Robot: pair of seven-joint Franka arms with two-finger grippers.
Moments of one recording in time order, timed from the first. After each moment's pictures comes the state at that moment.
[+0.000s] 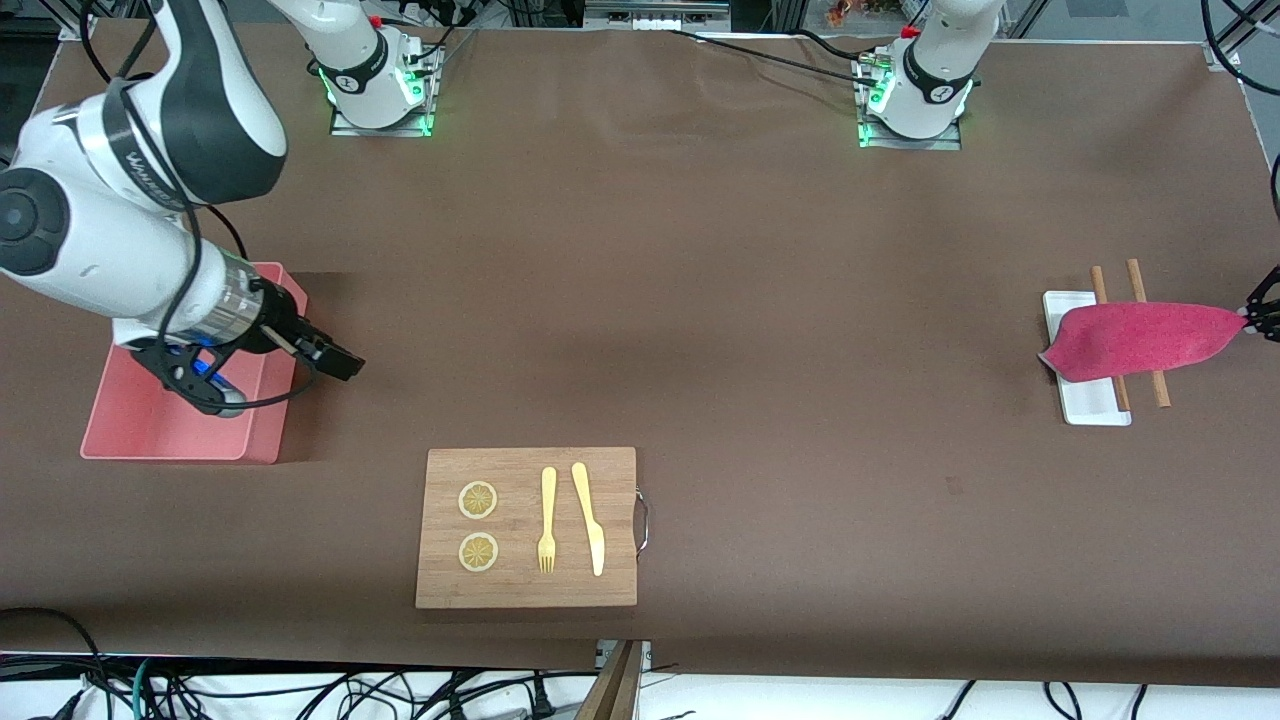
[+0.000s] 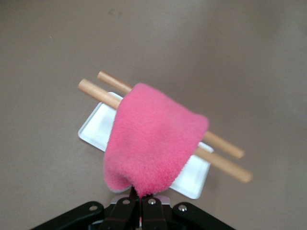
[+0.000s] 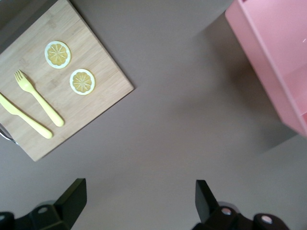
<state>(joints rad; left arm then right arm) 0.73 0.55 0.00 -1.47 -0.35 1.62 1.84 -0.05 0.35 0.33 -1.49 0.01 1.78 0.90</state>
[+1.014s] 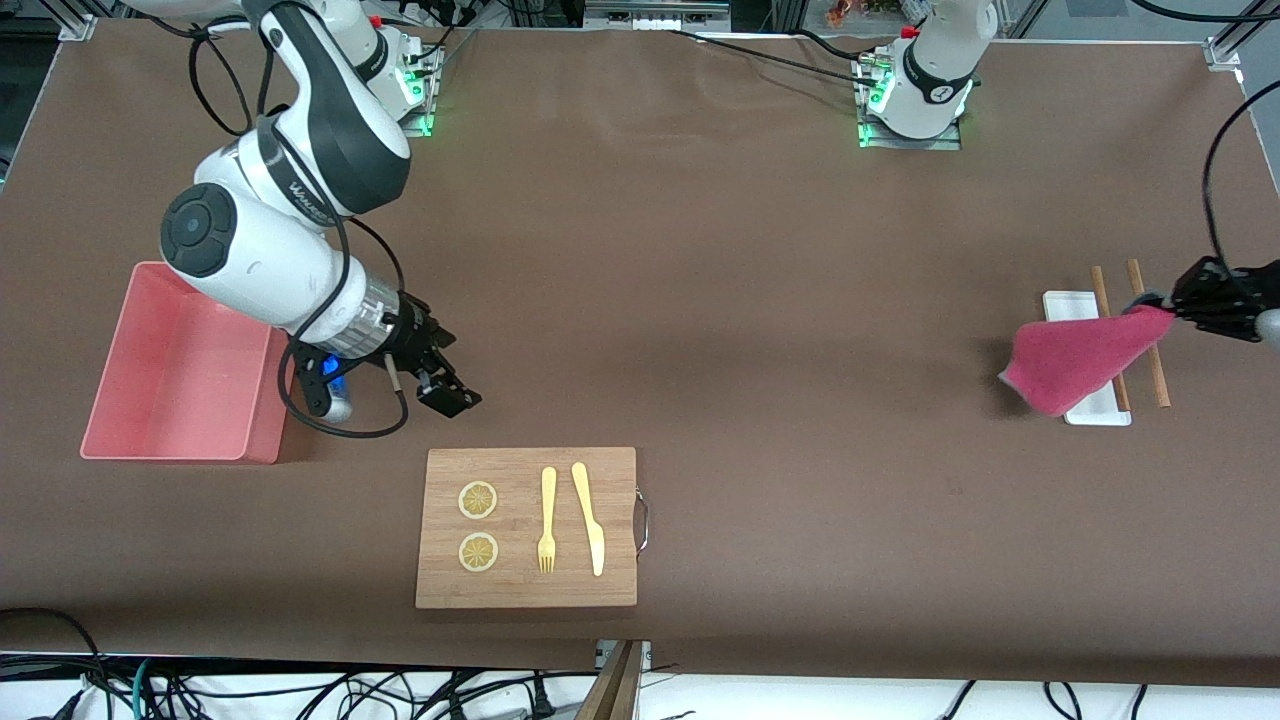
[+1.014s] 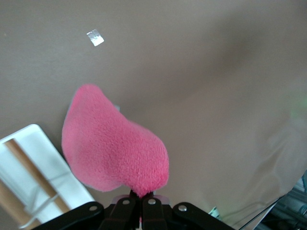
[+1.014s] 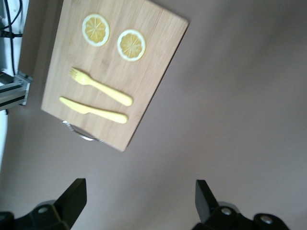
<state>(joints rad) 0.30 0.34 -0.02 -1.46 -0.29 1.44 0.74 0.08 0.45 0.37 -1.49 0.14 2.09 1.45</state>
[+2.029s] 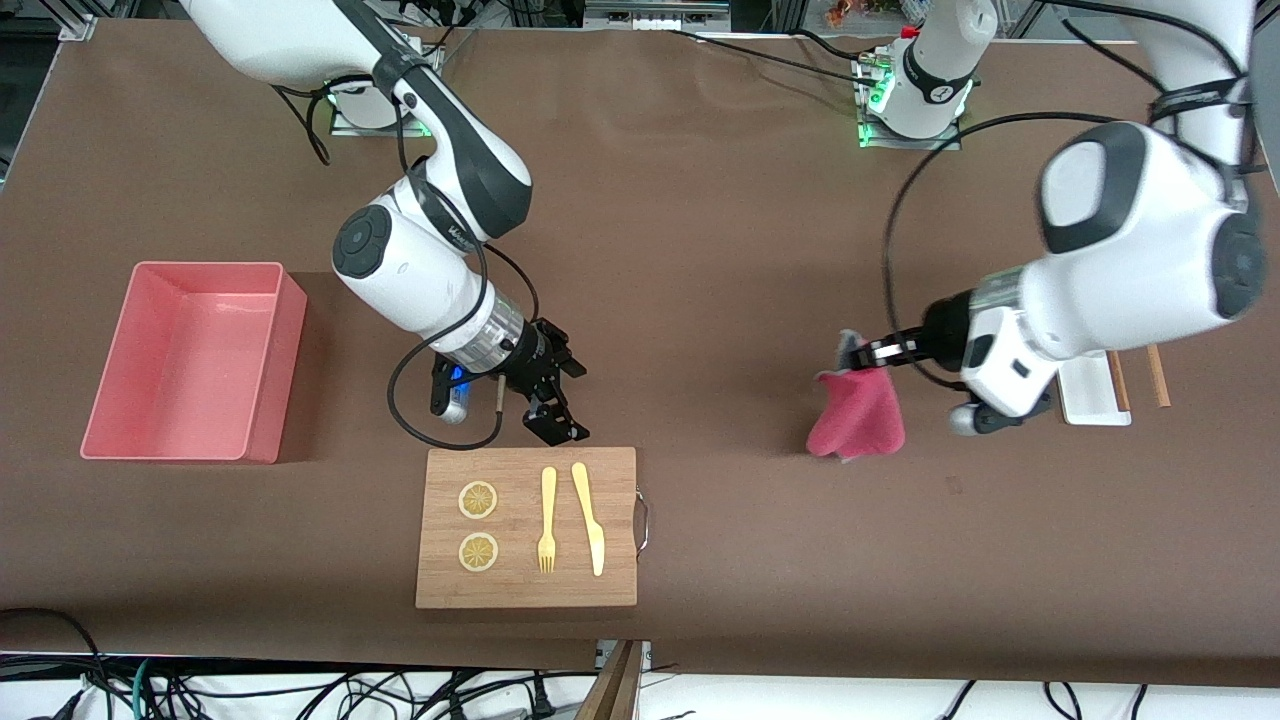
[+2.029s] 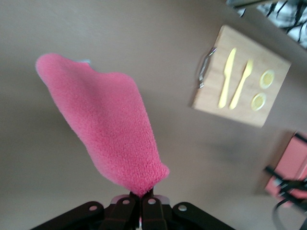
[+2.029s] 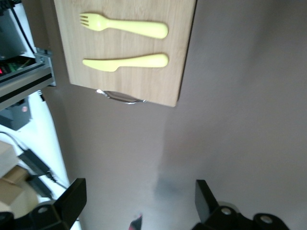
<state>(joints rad) -0.21 0.39 -0.06 -1.43 -0.48 1.85 -0.54 0.25 0.60 0.37 -1.49 0.17 2.53 1.81</state>
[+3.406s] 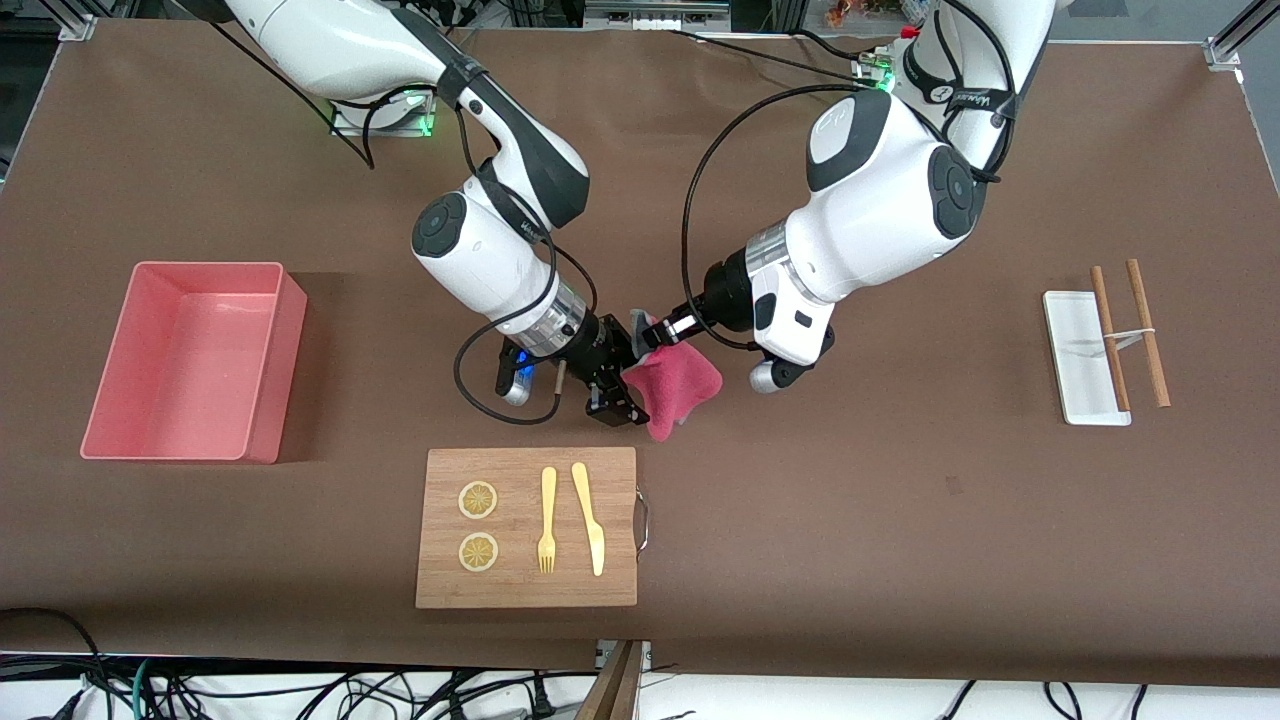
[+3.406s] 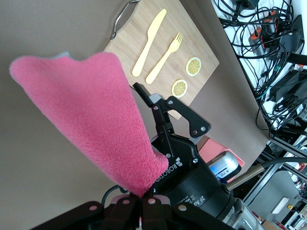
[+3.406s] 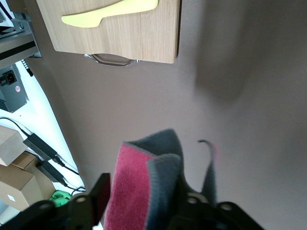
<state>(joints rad) -0.49 0.44 -0.06 -1.43 -0.68 2.19 -0.90 0.34 0.66 0.37 -1.49 0.17 2.68 1.92</state>
